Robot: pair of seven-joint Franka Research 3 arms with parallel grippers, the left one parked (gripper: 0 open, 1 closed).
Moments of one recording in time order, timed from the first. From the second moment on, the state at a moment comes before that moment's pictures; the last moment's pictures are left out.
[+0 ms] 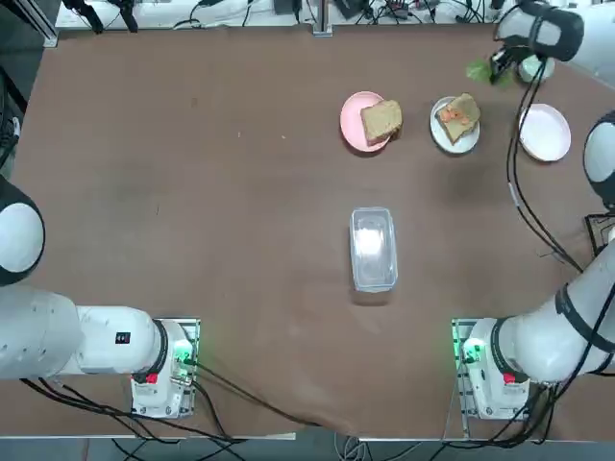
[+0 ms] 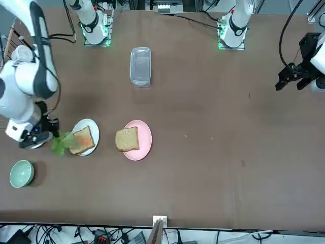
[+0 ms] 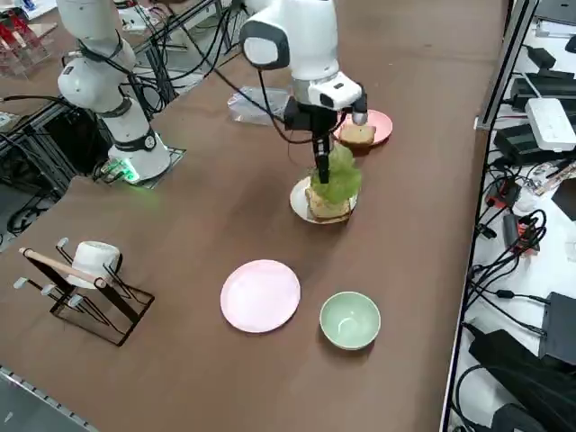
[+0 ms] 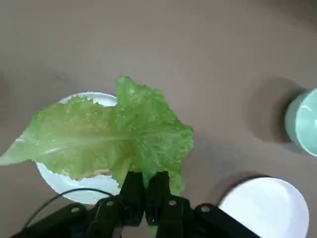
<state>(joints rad) 0.26 0.34 -0.31 -1.85 -0.02 2.25 -0.39</state>
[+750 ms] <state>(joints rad) 0.36 0.42 -0.31 -1.91 -0.27 2.34 -0.15</state>
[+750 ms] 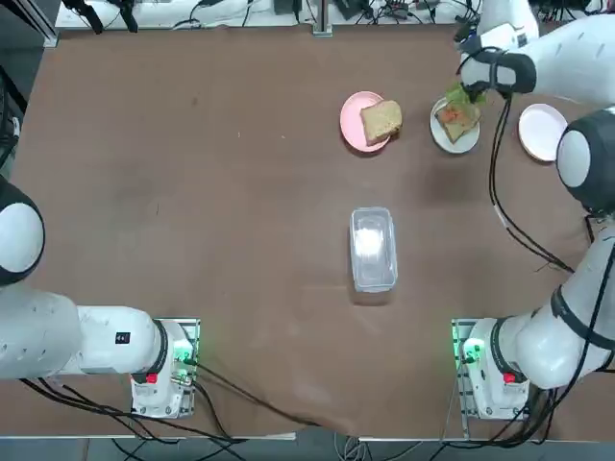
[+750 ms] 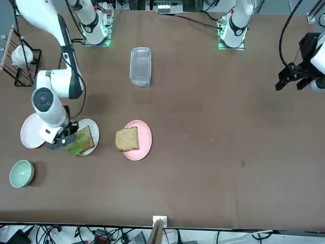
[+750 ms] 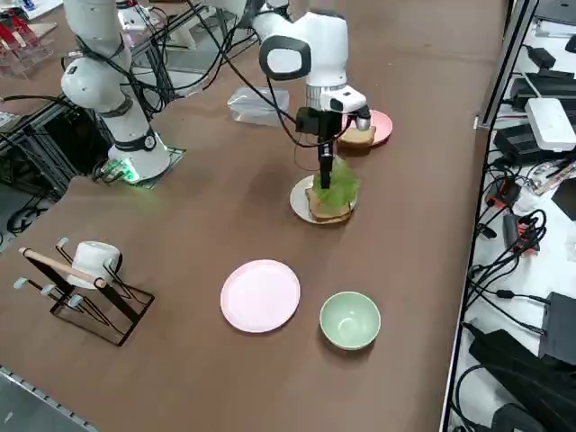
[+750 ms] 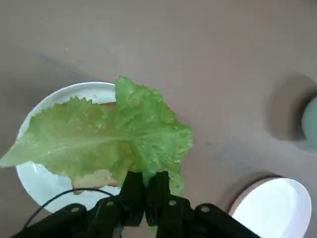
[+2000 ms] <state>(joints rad) 0.40 0.46 -0.31 -1.94 -0.36 2.33 -0.01</state>
